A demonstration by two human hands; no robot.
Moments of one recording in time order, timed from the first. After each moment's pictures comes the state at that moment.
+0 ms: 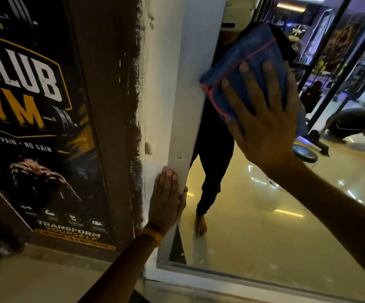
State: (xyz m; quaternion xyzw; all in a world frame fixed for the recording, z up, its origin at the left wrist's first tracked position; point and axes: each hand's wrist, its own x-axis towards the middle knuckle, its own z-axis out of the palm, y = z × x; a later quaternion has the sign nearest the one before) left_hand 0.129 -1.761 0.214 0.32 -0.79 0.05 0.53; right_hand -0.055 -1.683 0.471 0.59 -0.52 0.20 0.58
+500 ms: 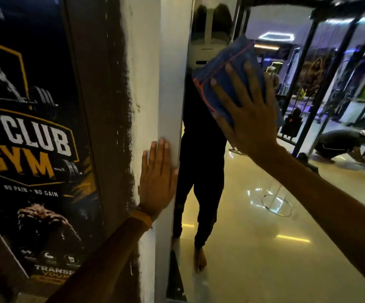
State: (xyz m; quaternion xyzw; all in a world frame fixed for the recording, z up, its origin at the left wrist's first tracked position) left_hand 0.134 -1.768 0.428 0.29 -0.79 0.07 0.53; right_hand -0.067 -1.666 0.607 0.58 -0.55 0.21 0.57
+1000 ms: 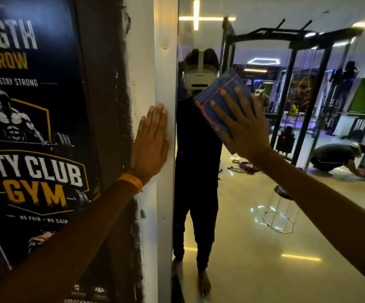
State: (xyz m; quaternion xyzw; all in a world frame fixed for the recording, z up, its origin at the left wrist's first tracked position) left_hand 0.161 -1.770 0.622 0.21 -0.82 0.10 0.51; right_hand -0.093 -1.638 0.678 0.59 -0.56 0.19 0.55
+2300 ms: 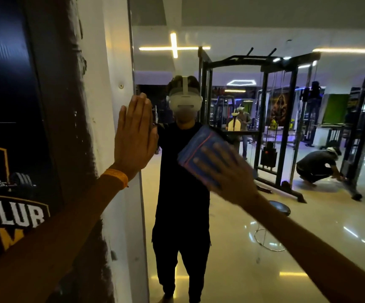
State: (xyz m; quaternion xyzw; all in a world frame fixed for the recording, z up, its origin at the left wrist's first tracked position) left_hand 0.093 -1.779 0.720 0.17 -0.75 0.23 0.60; right_hand -0.155 -1.612 0.632 0.62 -0.51 0.17 0.58
